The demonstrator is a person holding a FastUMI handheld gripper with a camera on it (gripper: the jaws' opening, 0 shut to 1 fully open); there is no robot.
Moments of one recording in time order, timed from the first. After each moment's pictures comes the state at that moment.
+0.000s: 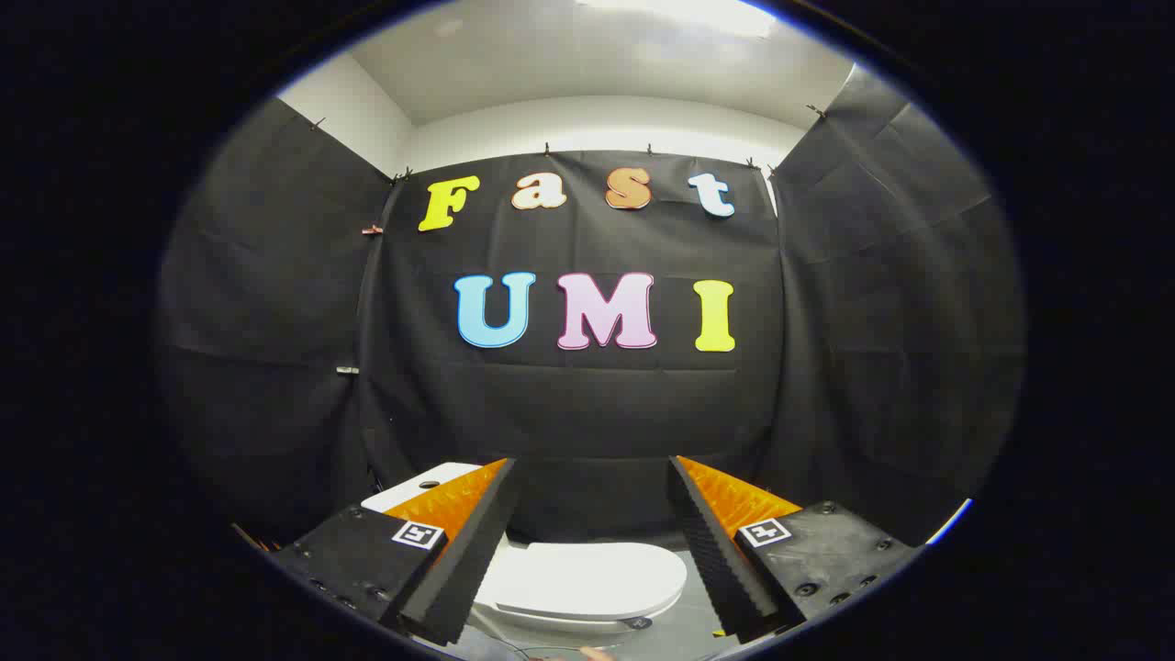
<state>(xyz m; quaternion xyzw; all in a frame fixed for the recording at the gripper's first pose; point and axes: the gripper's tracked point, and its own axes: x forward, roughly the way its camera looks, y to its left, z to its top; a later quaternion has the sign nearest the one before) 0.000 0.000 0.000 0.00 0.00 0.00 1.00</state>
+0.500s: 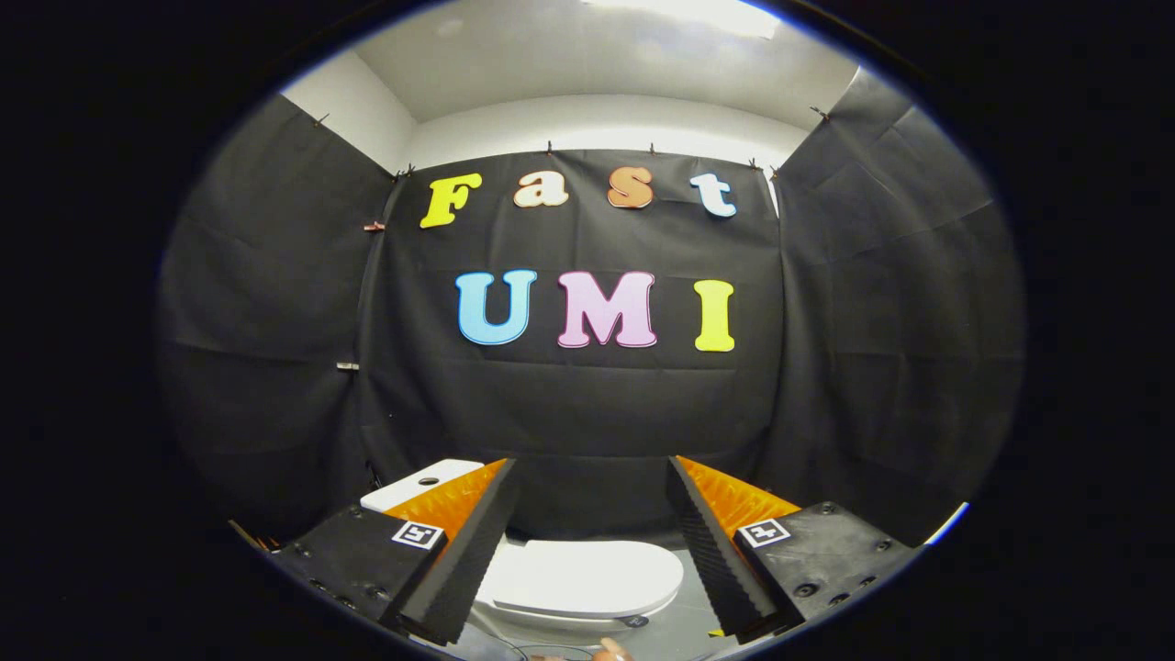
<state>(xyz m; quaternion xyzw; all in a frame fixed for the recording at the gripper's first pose) -0.004 -0.002 -0.002 0.00 0.01 0.00 1.00</state>
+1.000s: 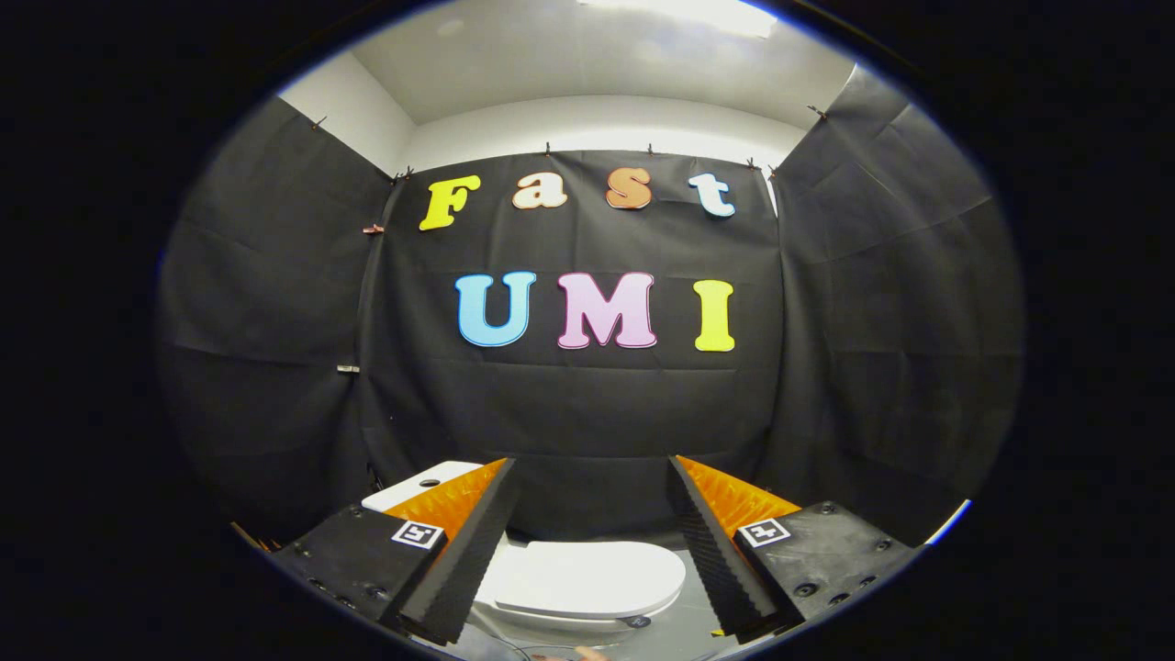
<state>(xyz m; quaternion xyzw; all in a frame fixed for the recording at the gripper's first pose) -0.005 -0.002 0.000 0.00 0.00 0.00 1.00</state>
